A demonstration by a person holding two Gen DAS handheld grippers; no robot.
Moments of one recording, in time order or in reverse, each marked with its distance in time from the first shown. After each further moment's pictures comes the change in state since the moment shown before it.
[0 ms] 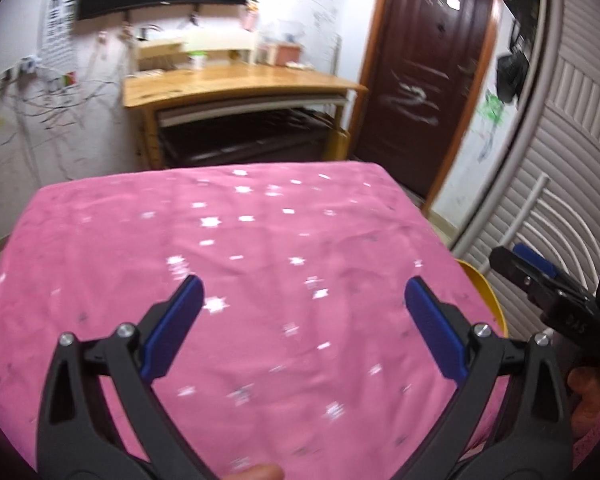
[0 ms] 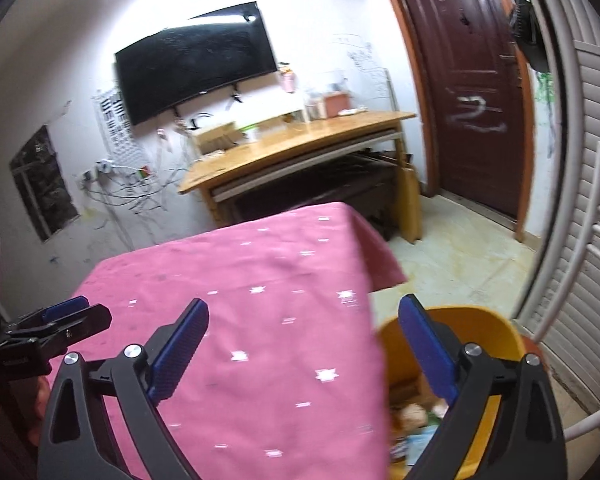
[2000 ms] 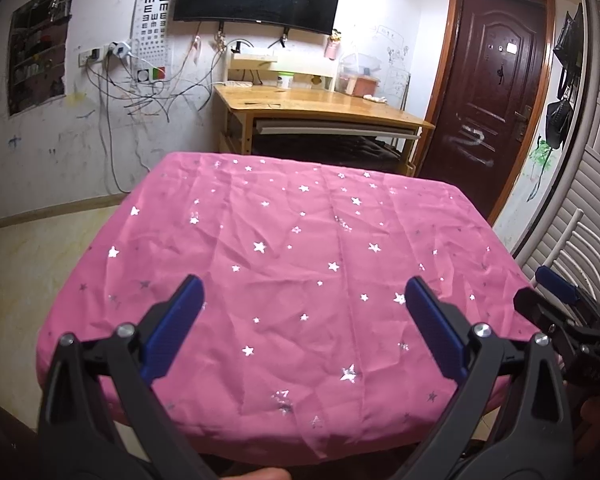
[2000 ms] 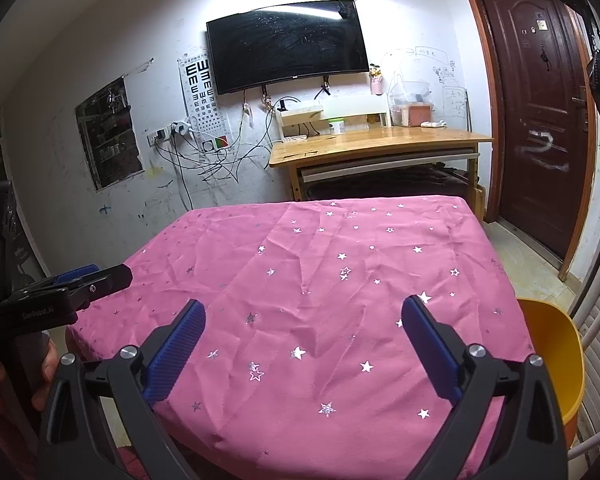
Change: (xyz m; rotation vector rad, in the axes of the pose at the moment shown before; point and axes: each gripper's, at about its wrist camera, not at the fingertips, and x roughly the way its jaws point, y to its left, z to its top) left arm -0.109 0.091 -0.071 -0.129 -0.102 0.183; right arm -0.034 0.135 -0.053 -0.189 0.006 0.165
